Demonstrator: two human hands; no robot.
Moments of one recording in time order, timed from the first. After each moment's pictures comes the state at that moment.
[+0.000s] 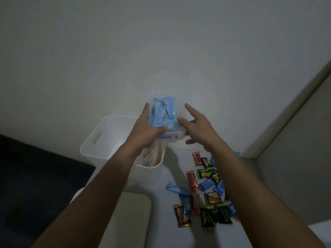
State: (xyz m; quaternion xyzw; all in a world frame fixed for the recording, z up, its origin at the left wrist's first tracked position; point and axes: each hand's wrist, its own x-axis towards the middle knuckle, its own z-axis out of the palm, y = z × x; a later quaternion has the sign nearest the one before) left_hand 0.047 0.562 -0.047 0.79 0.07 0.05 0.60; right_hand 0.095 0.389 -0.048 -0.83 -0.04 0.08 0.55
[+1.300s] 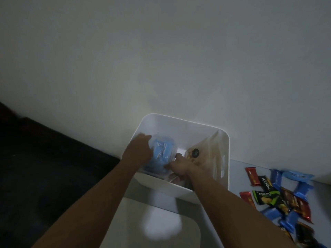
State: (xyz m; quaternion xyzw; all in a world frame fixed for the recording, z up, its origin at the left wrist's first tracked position) left_hand 0.107 0.787 -0.184 0.97 0.12 0.01 0.21; right_hand 0.138 0.627 -0.221 -0.78 0.03 0.40 0.48
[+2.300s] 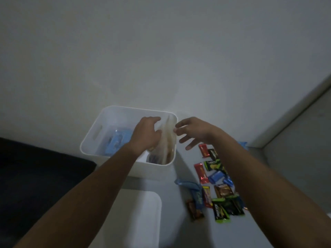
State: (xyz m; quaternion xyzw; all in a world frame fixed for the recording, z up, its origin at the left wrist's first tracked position) left_hand 0.106 0.633 -0.140 0.95 -0.02 0.09 0.30; right_hand 0.132 0.444 -0.093 -0.84 -0.03 0.30 0.45
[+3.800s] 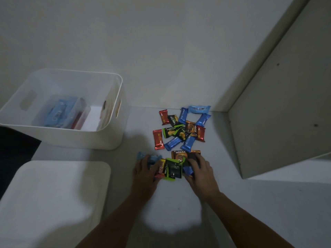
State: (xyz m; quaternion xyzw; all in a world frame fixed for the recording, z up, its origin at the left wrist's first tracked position) left_hand -0.047 0.440 -0.391 0.98 -0.09 0.10 0.17; right_hand -0.035 0.207 -0.357 -0.98 -0.09 0.04 0.17
